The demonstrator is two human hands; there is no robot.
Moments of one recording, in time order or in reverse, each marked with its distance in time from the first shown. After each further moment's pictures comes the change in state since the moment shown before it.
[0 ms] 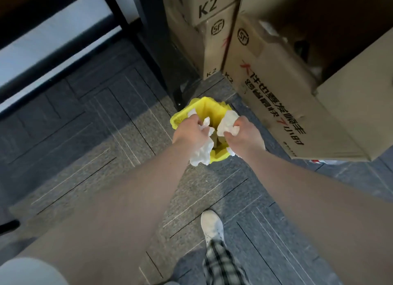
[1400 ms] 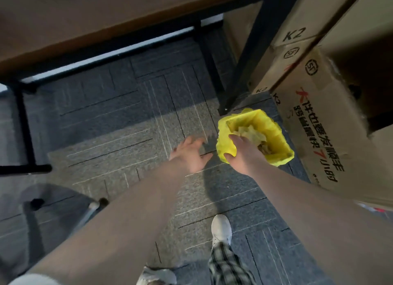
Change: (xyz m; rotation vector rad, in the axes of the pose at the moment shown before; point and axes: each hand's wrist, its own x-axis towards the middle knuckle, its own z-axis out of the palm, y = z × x) left_hand -0.088 -0.155 -0.063 0.080 -0.128 -0.096; right_hand -0.075 -0.110 0.068 -0.456 -0.342 -0.344
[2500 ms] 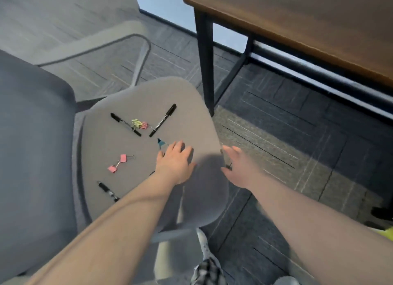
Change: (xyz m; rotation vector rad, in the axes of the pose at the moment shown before) left_hand -0.396 -0.505 0.041 -0.327 0.419 -0.672; right_hand -0.196 -0.494 0.287 -0.608 -0.298 -0.800
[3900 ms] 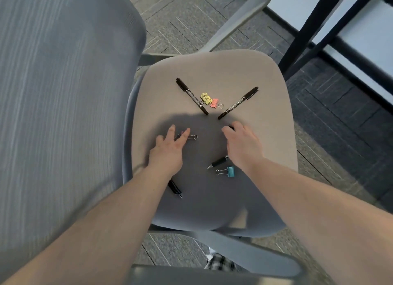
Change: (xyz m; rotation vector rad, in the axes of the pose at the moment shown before) left_hand -0.012 -0.193 0.046 -0.146 0.069 -0.280; right_hand 0.087 -0.177 0.065 -0.351 0.186 -0.283
